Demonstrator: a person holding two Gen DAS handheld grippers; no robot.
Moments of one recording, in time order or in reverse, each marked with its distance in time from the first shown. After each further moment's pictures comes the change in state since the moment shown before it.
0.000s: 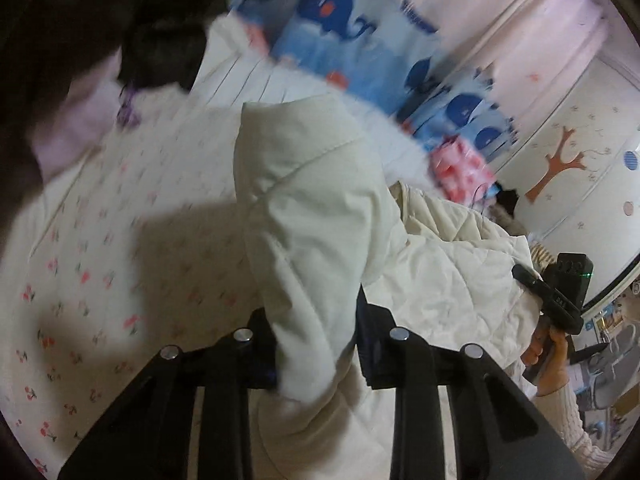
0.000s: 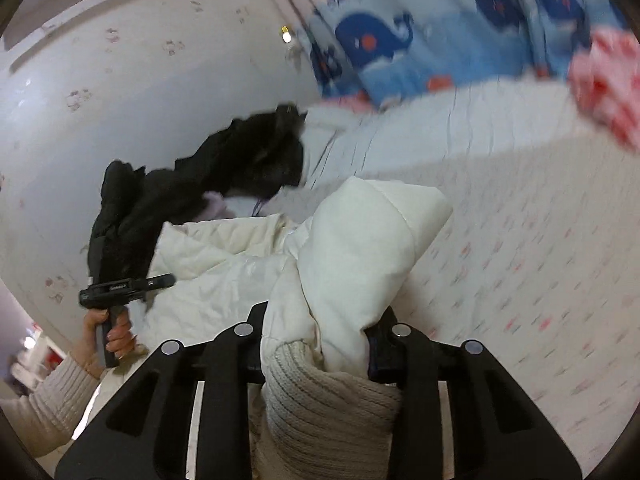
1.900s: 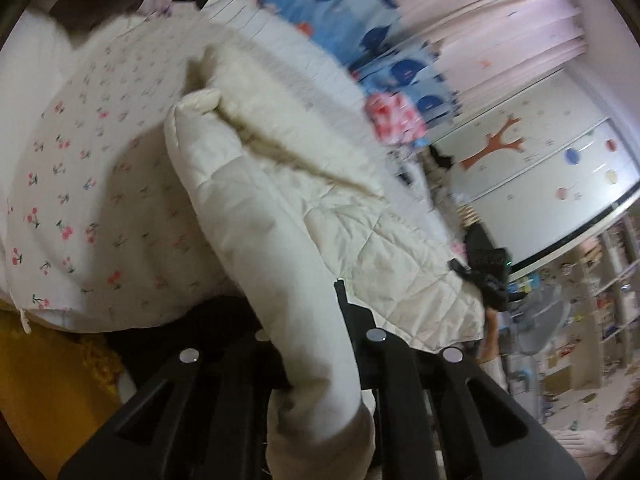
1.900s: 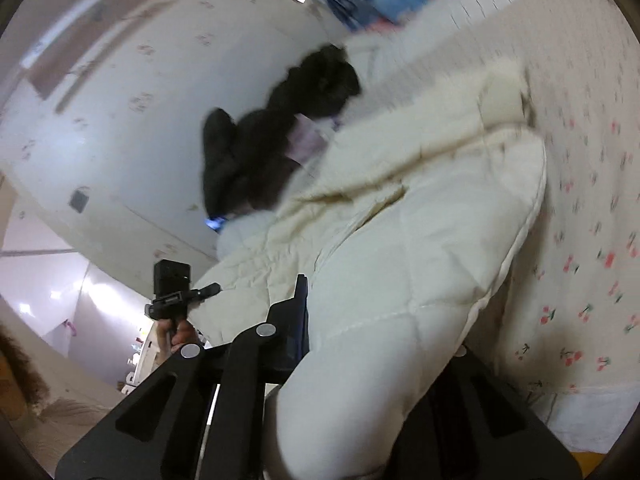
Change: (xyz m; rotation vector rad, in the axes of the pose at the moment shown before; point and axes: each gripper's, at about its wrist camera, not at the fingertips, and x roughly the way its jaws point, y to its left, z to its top) left arm -0.202 -0.034 -0.209 -0.156 0.163 -0.249; right arm -0.177 0.055 -0.182 0.282 0.177 0.332
